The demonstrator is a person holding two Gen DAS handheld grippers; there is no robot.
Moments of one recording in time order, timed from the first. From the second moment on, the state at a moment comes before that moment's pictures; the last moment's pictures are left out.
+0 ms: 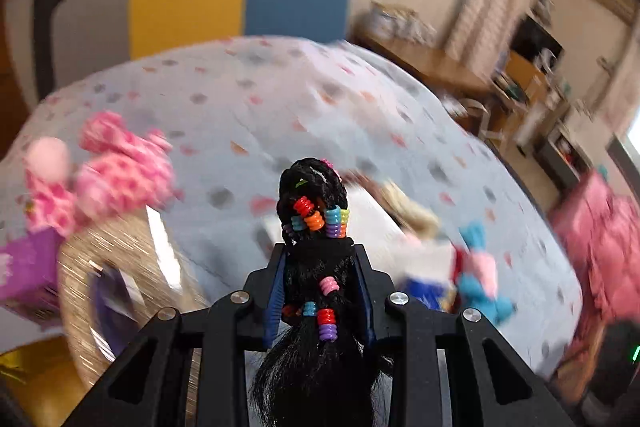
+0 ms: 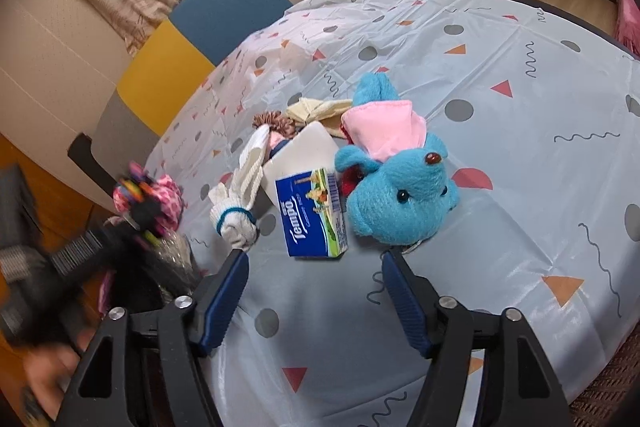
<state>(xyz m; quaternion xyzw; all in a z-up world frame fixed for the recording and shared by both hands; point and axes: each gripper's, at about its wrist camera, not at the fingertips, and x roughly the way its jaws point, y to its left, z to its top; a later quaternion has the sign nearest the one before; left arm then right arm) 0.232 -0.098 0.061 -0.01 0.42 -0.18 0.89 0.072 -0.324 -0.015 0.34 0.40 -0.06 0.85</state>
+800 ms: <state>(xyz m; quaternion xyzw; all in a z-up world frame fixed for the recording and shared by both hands) 0.133 0.163 0.037 -0.12 0.40 0.00 0.91 0.210 -0.233 -0.032 0.18 0.51 0.06 0.84</state>
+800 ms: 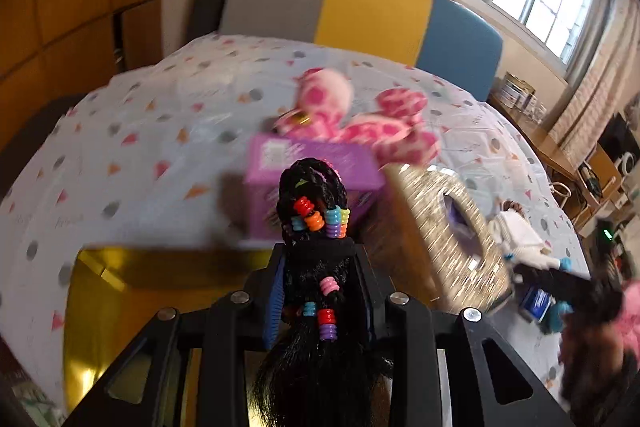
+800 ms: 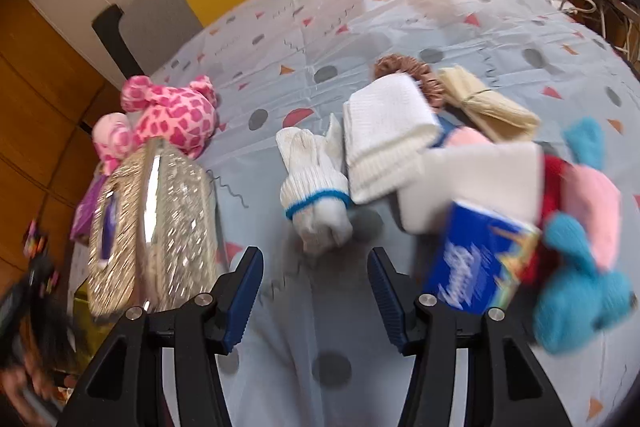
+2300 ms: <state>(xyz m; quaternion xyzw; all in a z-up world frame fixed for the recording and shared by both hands) 0.019 0.216 0.018 -0.10 0.36 0.16 0.91 0.239 -0.209 -0.081 0.04 0.57 0.02 0.82</state>
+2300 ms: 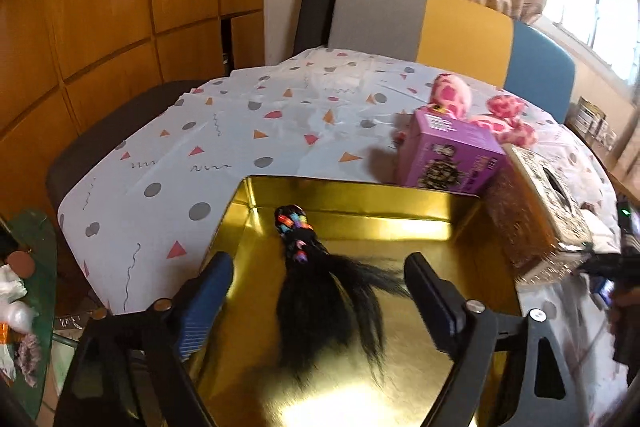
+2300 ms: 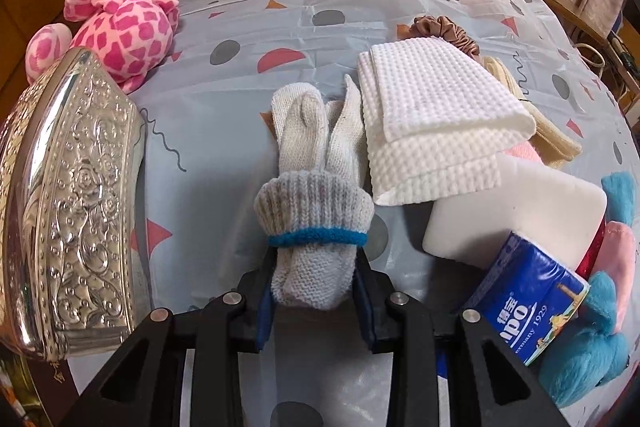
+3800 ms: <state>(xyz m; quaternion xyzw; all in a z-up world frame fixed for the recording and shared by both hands) -0.024 0.204 0.015 -0.09 0.33 0.17 0.92 0.245 -0.068 0.055 -0.01 0.43 0.16 0.89</state>
